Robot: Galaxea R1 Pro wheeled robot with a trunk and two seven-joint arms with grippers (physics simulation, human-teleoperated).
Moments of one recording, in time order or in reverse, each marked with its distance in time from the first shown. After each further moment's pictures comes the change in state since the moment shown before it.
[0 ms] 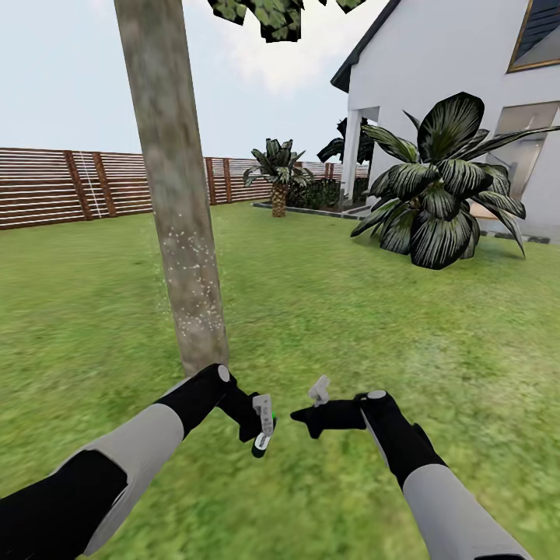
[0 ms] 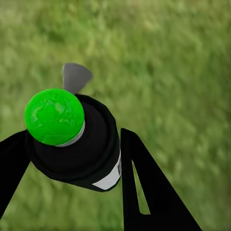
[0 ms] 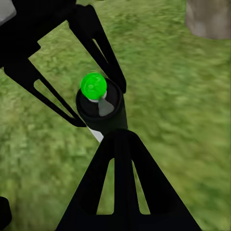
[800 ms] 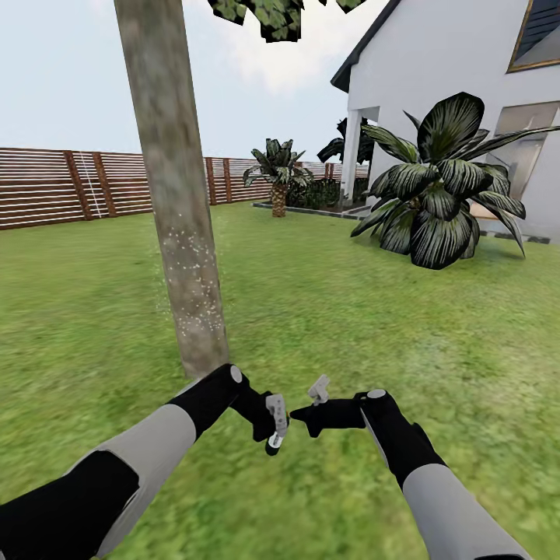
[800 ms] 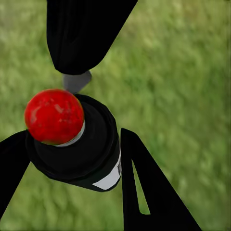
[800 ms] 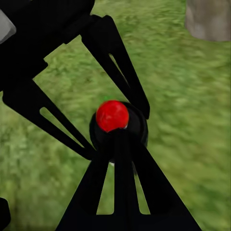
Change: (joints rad) left arm 0.000 -0.055 -0.001 0.001 0.000 0.000 0.036; right arm 0.000 0.001 0.001 -0.007 0.000 0.000 0.000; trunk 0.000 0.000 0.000
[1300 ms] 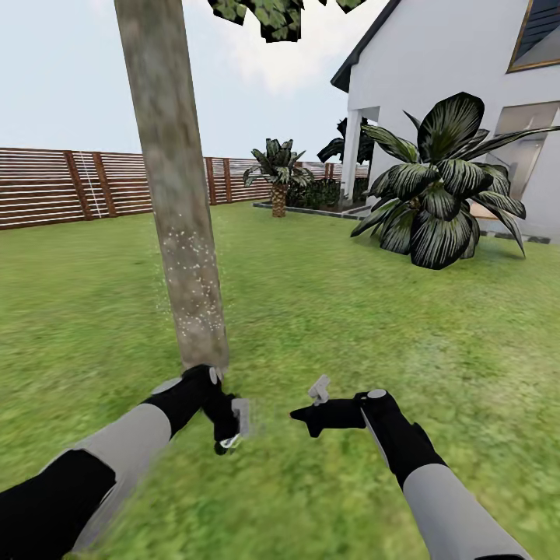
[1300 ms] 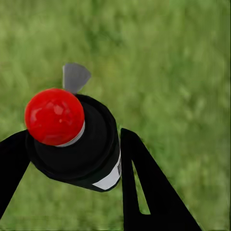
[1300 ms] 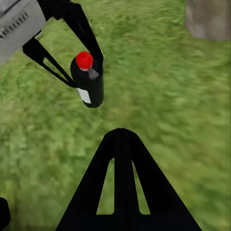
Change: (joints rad) left arm -0.001 0.109 0.001 0.007 -0.191 0.102 0.001; right arm 0.000 -0.002 0.000 0.000 0.000 0.000 0.000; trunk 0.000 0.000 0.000
